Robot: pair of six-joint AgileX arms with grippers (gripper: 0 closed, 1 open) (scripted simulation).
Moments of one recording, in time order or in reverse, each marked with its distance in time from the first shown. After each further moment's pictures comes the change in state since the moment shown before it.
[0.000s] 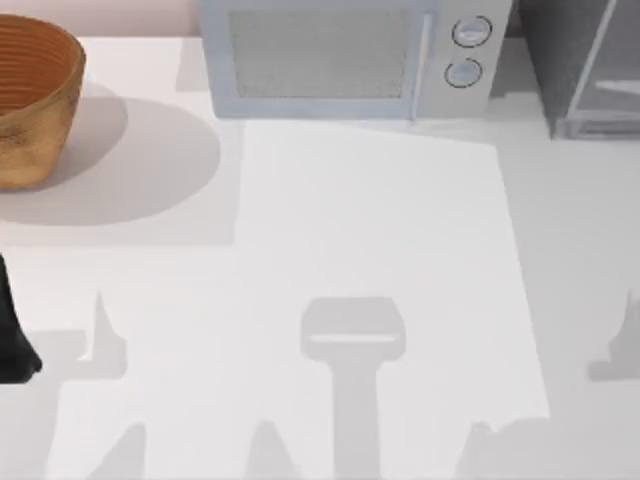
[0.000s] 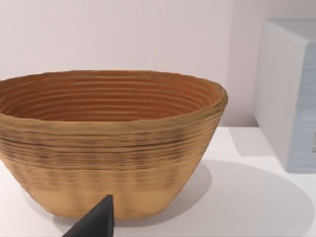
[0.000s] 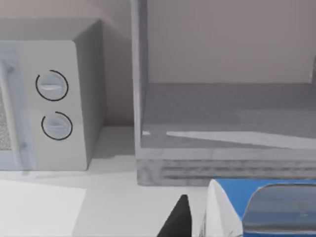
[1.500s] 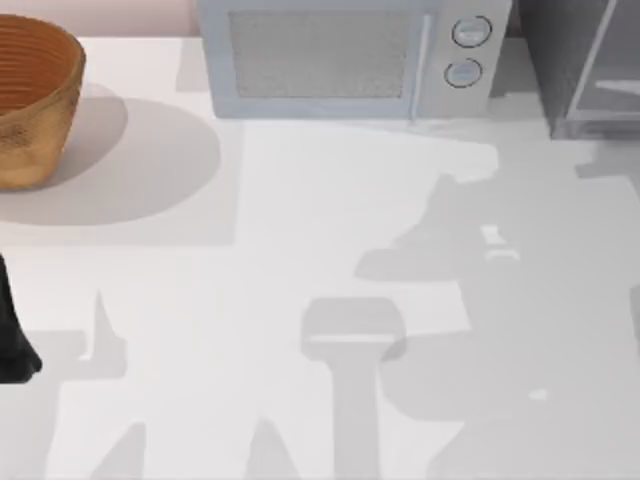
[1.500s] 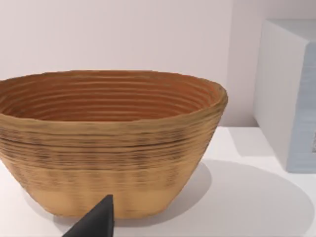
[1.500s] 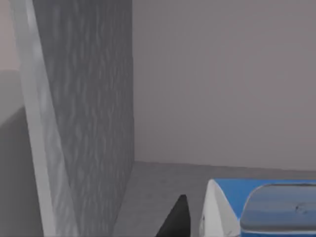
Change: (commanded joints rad) left arm 0.000 0.000 0.000 0.000 0.000 0.000; right arm -0.176 1.684 0.757 0.930 -0.238 0.002
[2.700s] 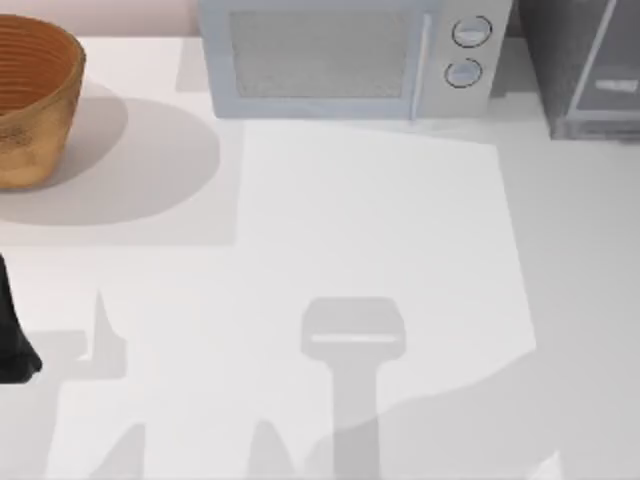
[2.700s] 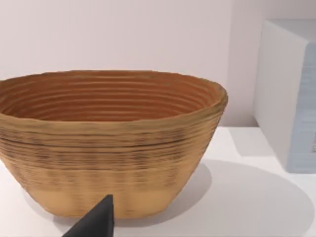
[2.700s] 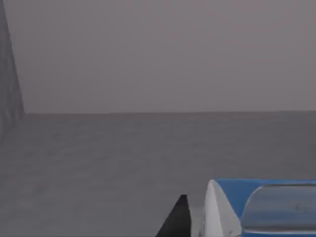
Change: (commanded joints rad) left arm 0.000 0.000 0.000 0.000 0.000 0.000; right arm -0.088 0.582 0.377 0.163 0.002 0.014
